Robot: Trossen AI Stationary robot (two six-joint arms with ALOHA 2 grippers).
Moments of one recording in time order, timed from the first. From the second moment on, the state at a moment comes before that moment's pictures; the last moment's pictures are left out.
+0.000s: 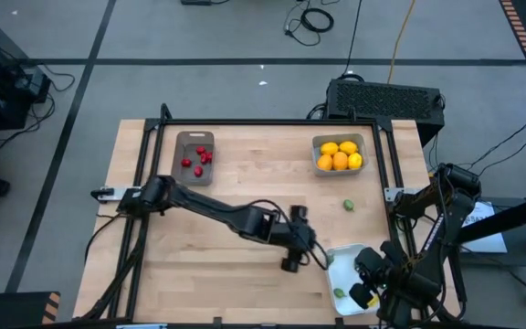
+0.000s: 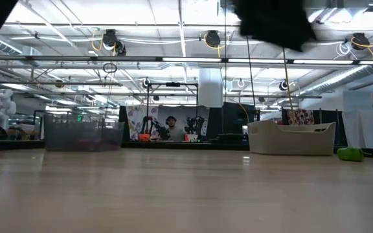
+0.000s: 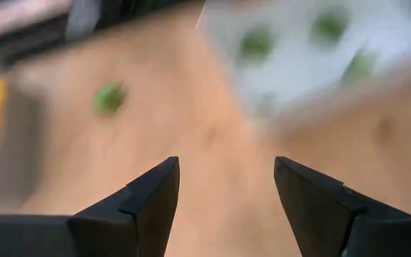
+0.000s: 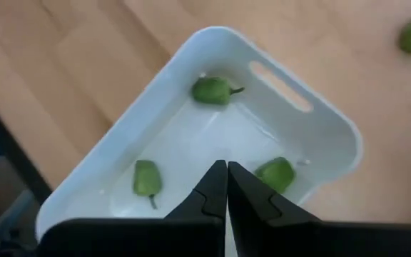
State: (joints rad) left arm -0.28 2.19 1.93 -0.48 -0.19 0.09; right arm 1.07 1.61 1.27 -1.24 0.42 1.84
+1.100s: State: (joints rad) left arm -0.27 1.11 0.57 0.27 -0.32 0.06; right arm 0.13 1.29 0.99 -1.20 0.18 0.98
